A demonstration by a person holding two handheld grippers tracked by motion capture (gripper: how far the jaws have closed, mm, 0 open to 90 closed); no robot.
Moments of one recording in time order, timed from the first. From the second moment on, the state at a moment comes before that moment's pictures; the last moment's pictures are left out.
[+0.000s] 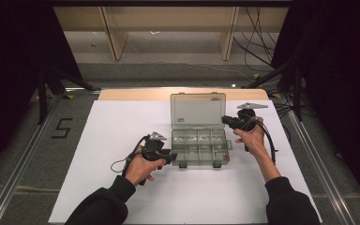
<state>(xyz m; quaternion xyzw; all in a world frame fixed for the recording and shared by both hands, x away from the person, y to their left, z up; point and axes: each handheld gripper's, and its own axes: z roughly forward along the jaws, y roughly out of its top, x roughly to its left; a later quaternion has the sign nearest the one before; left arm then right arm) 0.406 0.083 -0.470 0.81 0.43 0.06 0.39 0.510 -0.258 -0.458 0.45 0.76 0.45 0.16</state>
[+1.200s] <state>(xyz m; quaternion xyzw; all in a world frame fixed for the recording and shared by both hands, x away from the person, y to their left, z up) 0.420 0.090 -0.432 0.80 0.41 0.09 0.43 0.502 -0.257 -0.462 0.40 0.77 0.45 0.21</state>
